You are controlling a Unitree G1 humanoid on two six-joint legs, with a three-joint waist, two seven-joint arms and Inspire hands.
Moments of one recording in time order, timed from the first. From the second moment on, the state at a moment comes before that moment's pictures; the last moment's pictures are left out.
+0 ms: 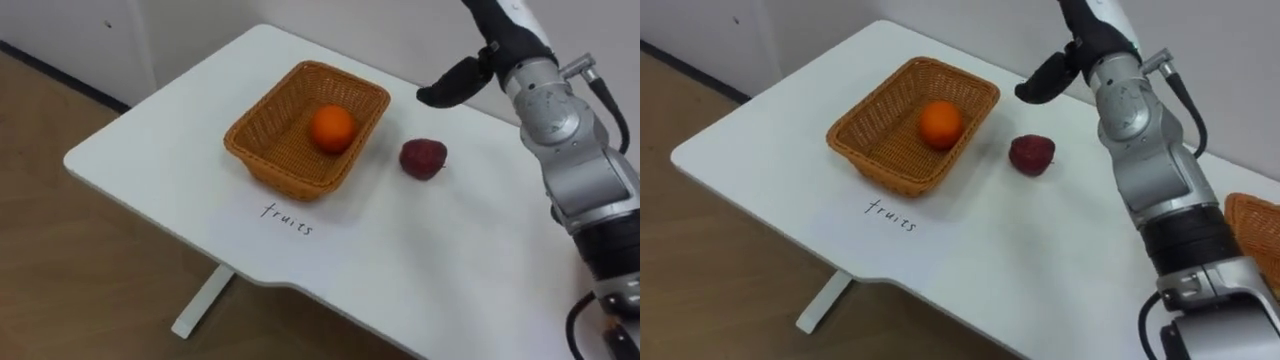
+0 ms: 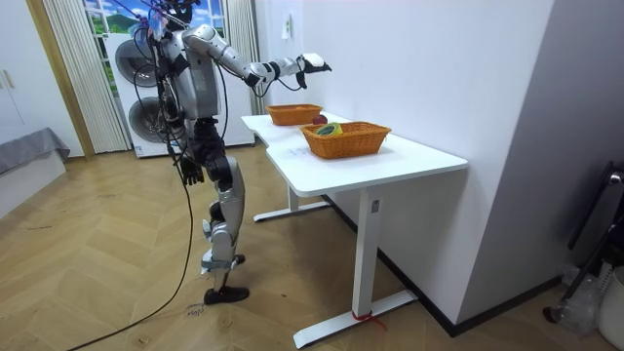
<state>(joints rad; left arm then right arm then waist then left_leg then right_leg) 0.26 0.24 0.14 1.00 0.17 0.21 0.15 -0.64 -0.50 0.20 0.35 -0.28 0.20 0.00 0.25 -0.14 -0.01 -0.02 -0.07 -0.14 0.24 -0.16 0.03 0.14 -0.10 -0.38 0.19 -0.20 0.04</state>
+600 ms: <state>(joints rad) 0.27 0.24 0.13 1.00 0.17 0.21 0.14 -0.62 -0.50 0.18 0.41 -0.20 0.20 0.04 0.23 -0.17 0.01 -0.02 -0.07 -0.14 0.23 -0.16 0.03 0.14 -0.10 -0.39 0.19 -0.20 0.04</state>
